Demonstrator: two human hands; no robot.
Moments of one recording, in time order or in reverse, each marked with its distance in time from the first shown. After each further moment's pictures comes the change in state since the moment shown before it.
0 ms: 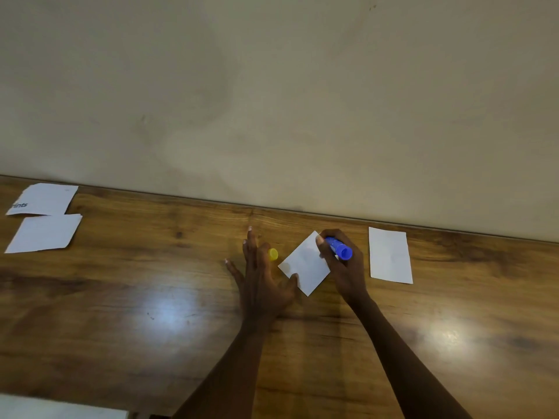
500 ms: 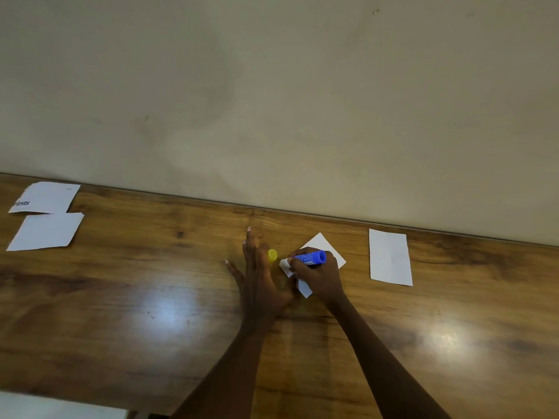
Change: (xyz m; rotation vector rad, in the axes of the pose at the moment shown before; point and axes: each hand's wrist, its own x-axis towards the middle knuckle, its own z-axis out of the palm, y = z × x) left_hand 0.000 0.002 -0.003 -0.089 0.029 0.013; right_hand -0.007 0.002 0.031 0.064 -0.193 0.162
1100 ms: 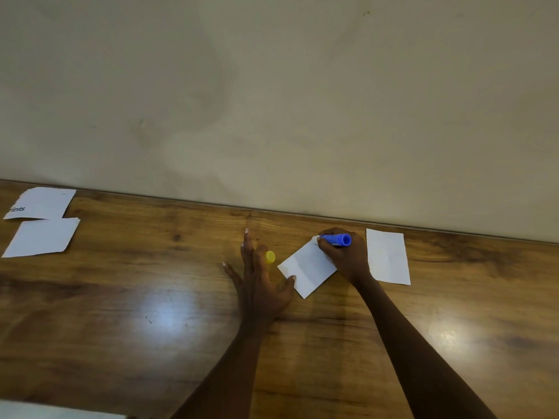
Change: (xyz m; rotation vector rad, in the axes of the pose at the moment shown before) left_hand 0.000 0.004 -0.001 -0.012 0.005 -0.017; right_hand 0.033 0.005 -0.047 -0.147 0.168 -0.113
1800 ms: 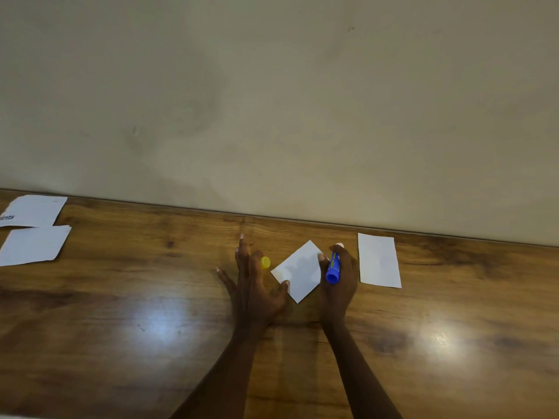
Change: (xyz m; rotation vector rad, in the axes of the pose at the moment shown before) left_hand 0.000 -0.011 0.007 0.131 -0.052 0.011; right_hand -0.054 -0.013 0.031 0.084 0.494 0.089
